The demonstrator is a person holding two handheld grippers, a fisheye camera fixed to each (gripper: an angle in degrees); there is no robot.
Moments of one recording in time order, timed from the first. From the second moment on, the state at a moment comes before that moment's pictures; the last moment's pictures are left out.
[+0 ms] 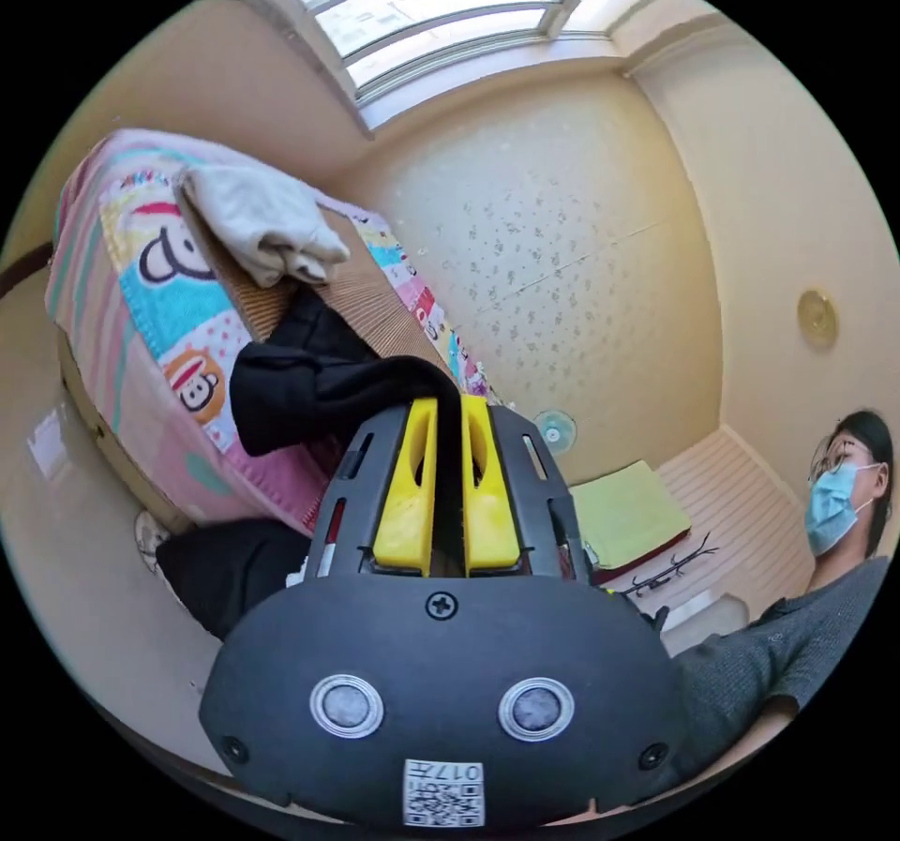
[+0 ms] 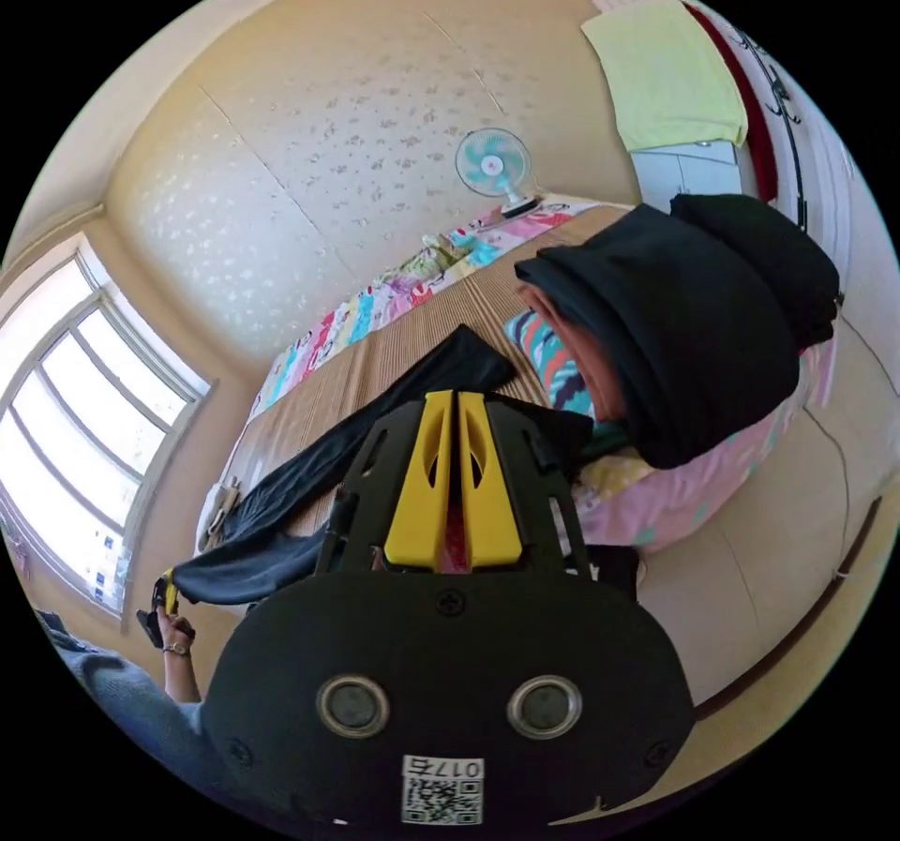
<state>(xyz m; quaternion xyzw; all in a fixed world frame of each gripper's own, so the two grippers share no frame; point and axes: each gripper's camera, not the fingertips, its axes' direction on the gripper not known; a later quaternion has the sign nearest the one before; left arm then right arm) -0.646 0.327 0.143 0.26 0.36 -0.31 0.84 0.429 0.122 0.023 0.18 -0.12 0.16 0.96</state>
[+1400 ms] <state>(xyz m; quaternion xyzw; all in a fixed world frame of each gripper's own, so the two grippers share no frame) -0.296 0.120 0.269 0.00 0.38 0.02 0.92 0.431 0.135 0.214 -0.03 -0.22 0.25 0.94</state>
